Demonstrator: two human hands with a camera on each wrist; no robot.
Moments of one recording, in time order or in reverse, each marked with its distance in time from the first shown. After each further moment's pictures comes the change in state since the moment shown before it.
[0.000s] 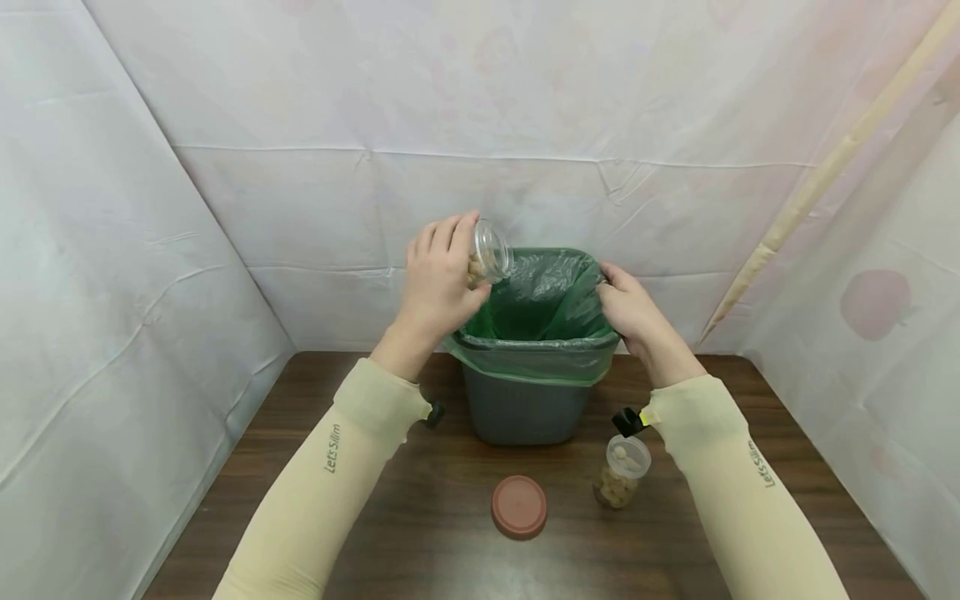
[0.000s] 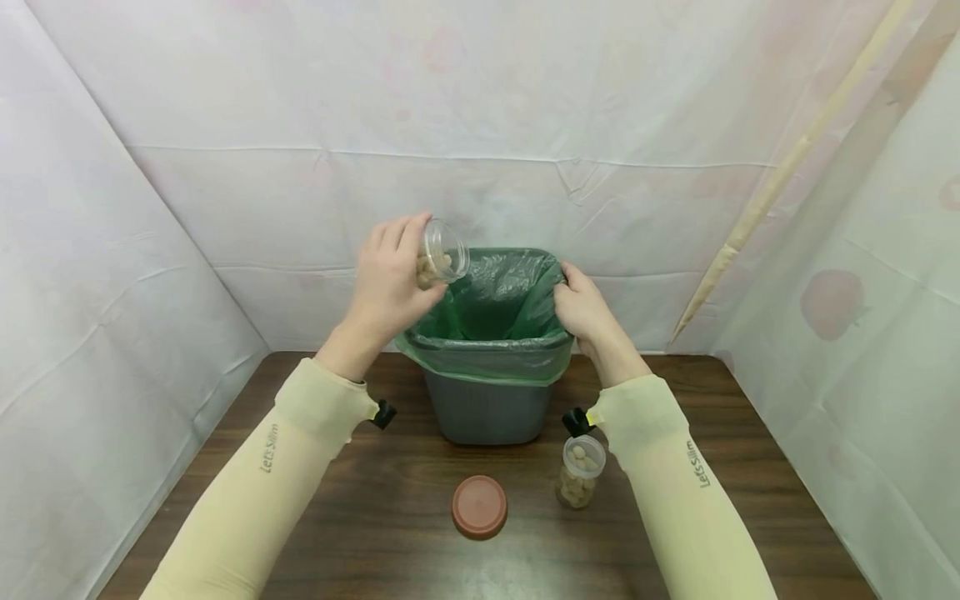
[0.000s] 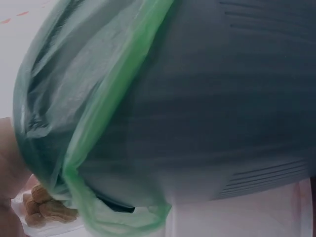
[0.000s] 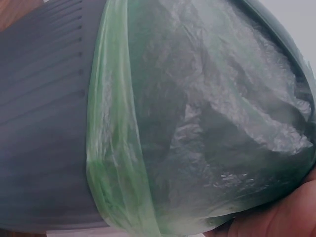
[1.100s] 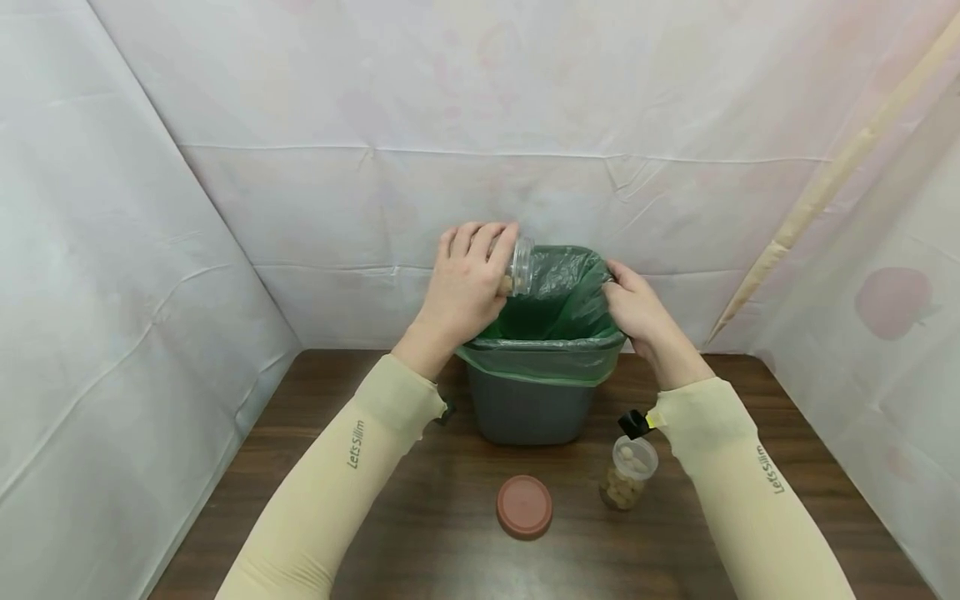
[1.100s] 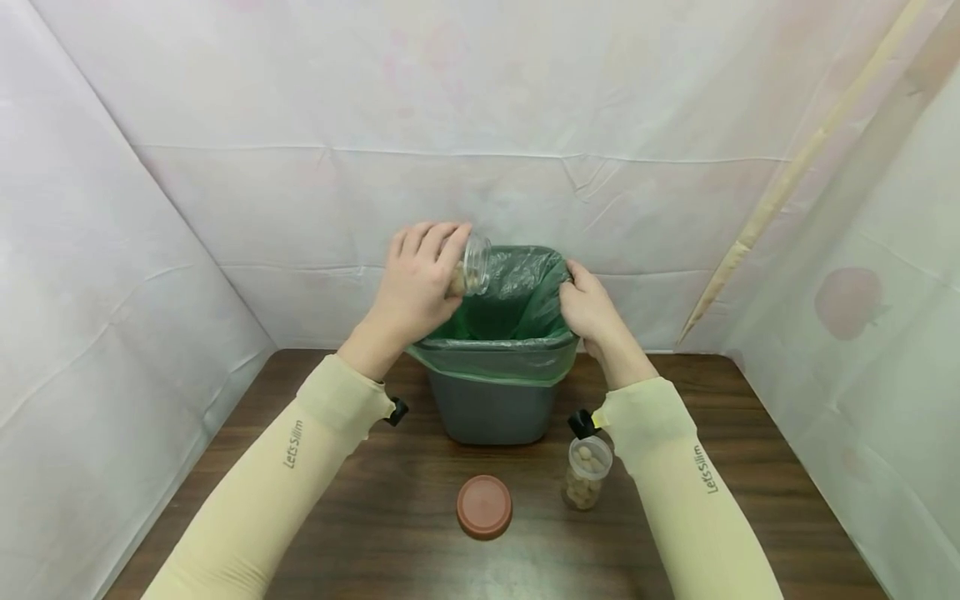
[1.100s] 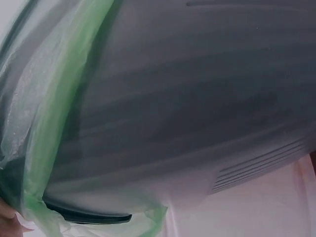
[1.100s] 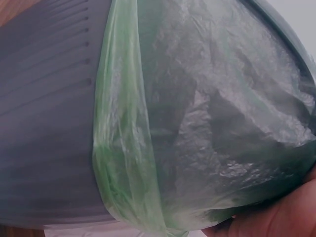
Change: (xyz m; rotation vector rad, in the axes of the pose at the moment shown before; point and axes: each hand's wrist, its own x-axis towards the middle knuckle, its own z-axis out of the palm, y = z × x) left_hand 0.001 0.011 0.014 0.247 -0.033 0.259; right_hand -0.005 0.000 0.001 -0.015 0.004 -0.031
